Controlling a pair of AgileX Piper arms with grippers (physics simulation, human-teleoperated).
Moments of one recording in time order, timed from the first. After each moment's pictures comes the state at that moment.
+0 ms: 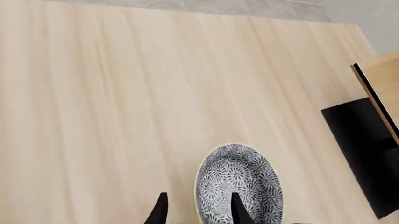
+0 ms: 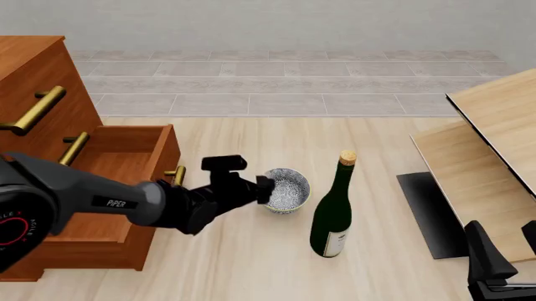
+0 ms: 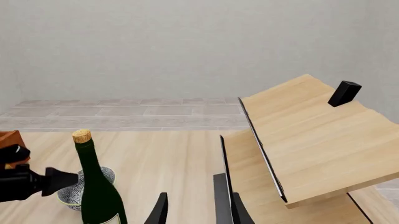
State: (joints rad) left arm -0.60 1.96 -0.90 -0.41 -0.46; right arm 0.01 0.00 0.00 -0.01 0.02
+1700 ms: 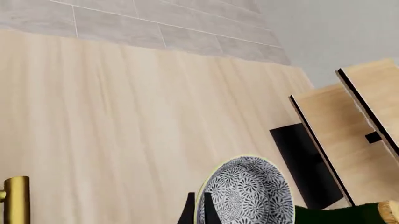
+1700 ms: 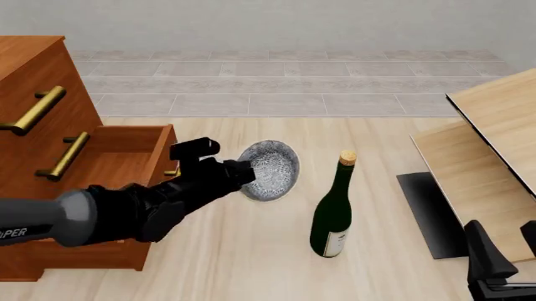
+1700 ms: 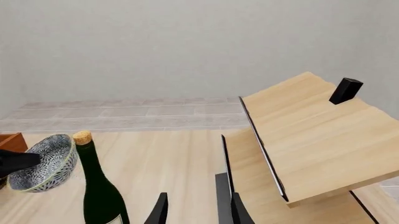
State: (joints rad) left arm -0.60 1.63 -0.74 -0.41 -0.55; right arm 0.01 0.01 0.00 -0.01 0.04
